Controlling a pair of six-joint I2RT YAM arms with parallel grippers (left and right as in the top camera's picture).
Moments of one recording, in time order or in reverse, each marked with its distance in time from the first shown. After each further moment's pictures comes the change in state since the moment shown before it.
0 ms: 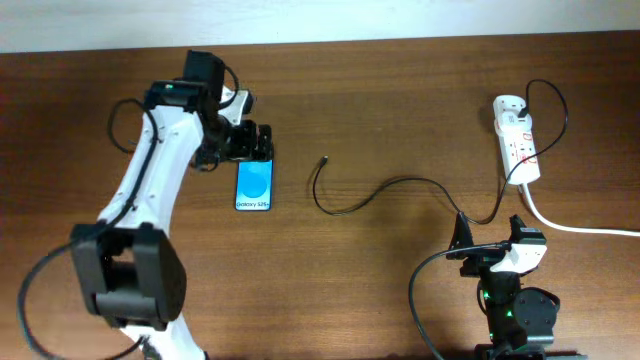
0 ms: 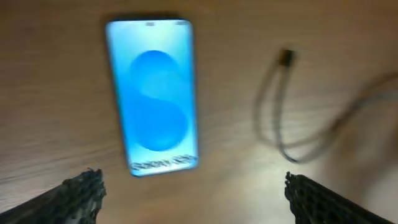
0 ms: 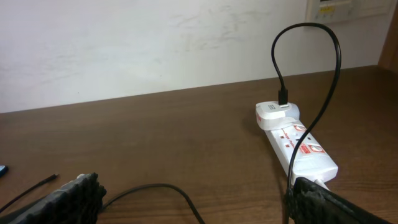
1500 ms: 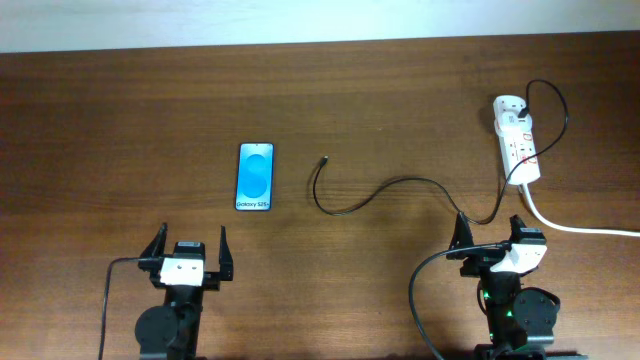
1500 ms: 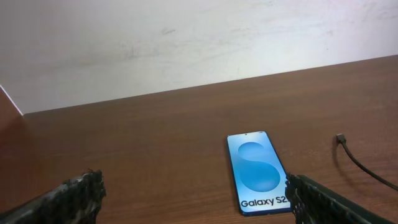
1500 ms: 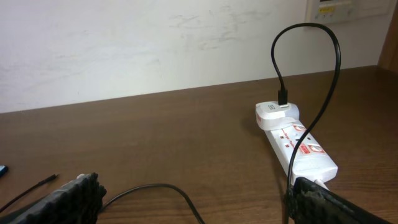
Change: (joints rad) left arm 0.110 -1.910 -1.683 1.057 -0.233 0.223; right arm -0.001 0.000 0.000 0.000 0.000 0.000
